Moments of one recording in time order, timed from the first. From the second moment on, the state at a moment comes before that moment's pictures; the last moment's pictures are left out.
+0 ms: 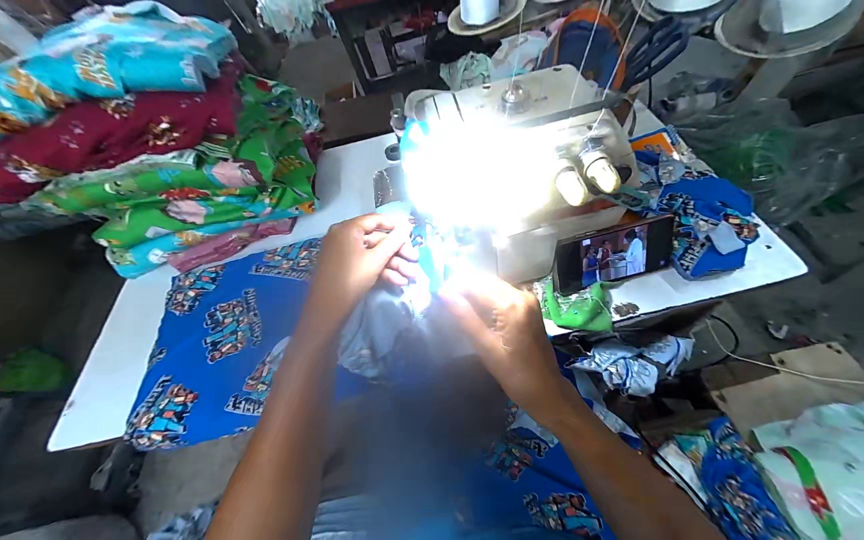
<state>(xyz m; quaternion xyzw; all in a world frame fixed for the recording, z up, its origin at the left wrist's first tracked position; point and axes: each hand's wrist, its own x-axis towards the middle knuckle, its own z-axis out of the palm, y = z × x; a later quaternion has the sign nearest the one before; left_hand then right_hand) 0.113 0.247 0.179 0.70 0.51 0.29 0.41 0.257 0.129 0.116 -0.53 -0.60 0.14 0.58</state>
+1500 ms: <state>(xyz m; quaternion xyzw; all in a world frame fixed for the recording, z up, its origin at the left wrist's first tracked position) 0.107 0.240 0.181 0.45 0.42 0.36 0.70 0.259 0.125 0.093 -0.52 -0.54 0.29 0.60</state>
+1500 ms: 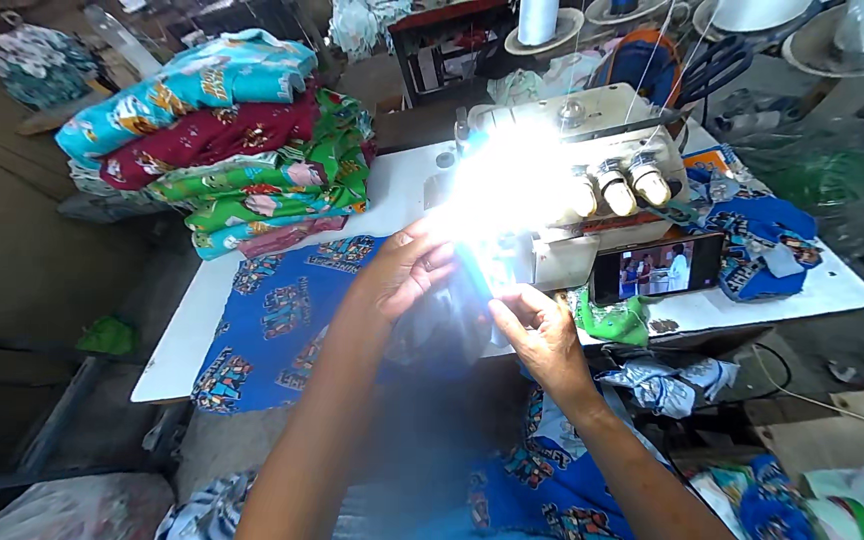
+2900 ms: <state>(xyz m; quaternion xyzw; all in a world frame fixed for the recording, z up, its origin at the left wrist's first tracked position) 0.099 0.190 0.215 0.52 0.29 0.52 0.61 0.272 0.169 0.110 -0.43 -0.57 0.22 0.67</state>
